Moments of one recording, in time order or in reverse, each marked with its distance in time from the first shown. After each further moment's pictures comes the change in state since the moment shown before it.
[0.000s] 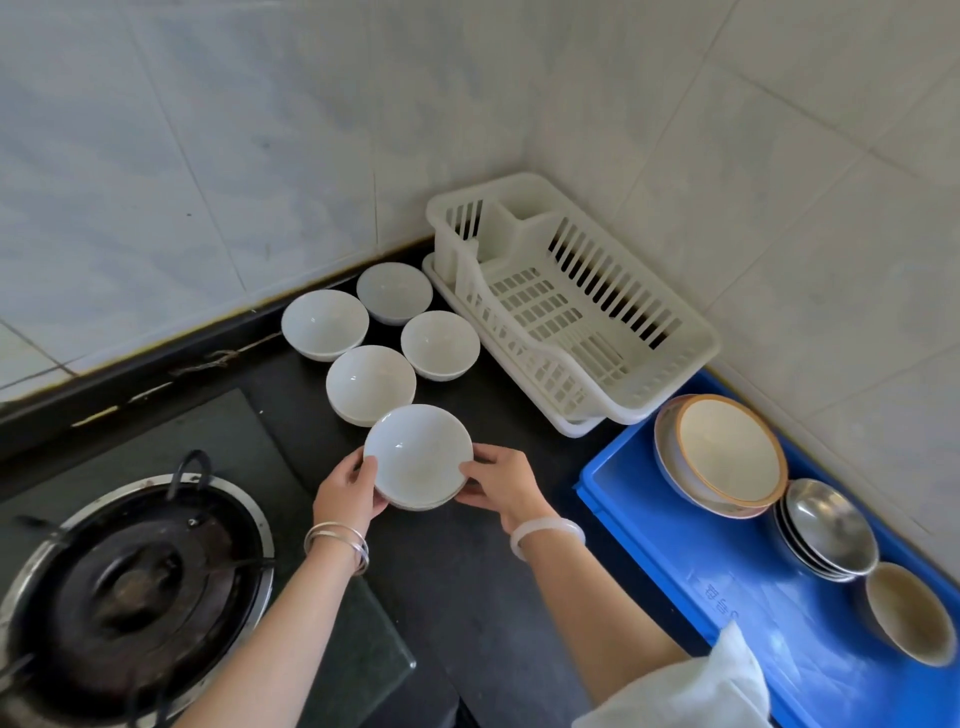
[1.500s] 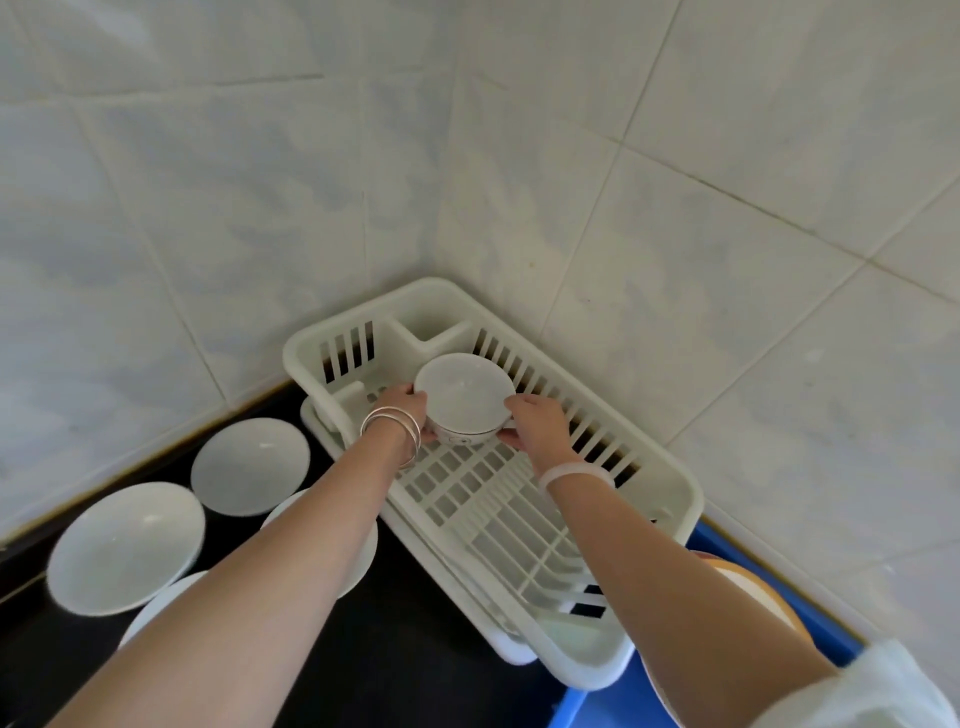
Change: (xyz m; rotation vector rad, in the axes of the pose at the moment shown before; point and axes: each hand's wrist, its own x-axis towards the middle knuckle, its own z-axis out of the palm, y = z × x) left_hand 0.170 0.160 0.302 0.233 -0.351 0.028; right_hand 0.208 -0.198 -0.142 0.053 0.342 -0.245
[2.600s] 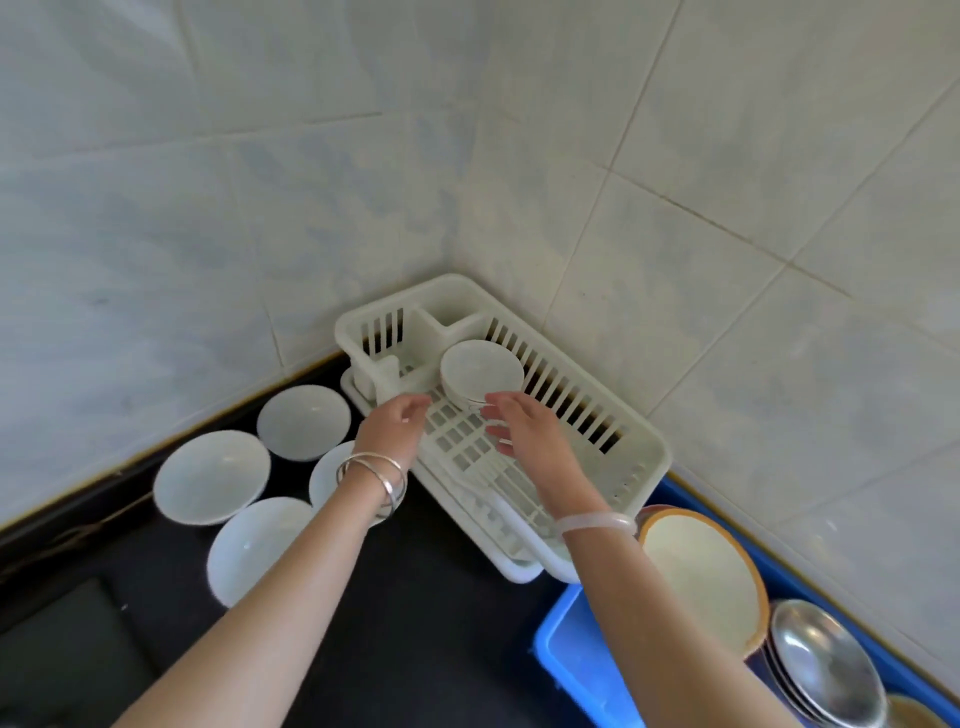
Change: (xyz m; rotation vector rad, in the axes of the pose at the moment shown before) left_hand -0.142 -0.018 -0.062 0.409 0.059 0.381; right_hand -0.154 -0.016 -0.009 -0.128 -0.175 -0.248
